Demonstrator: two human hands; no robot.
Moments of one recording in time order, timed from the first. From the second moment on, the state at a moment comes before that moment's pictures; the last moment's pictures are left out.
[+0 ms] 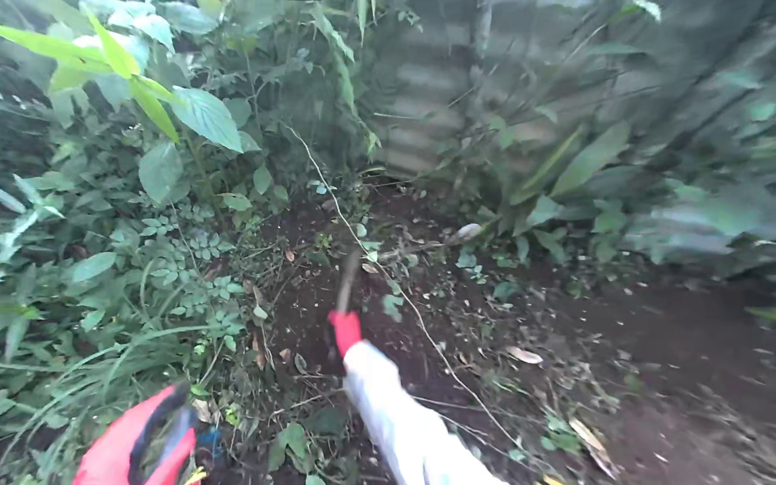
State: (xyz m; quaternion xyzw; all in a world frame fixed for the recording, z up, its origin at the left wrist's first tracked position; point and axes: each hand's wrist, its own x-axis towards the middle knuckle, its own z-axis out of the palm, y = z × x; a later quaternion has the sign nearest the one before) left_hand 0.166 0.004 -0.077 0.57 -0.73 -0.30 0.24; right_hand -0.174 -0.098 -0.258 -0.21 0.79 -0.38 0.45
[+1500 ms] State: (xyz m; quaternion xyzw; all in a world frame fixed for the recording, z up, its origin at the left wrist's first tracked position) left_hand 0.122 0.006 -0.036 0.49 -0.77 -0.39 -0.12; right_hand -0.128 -0.010 -0.258 -0.45 0.73 0.05 0.50
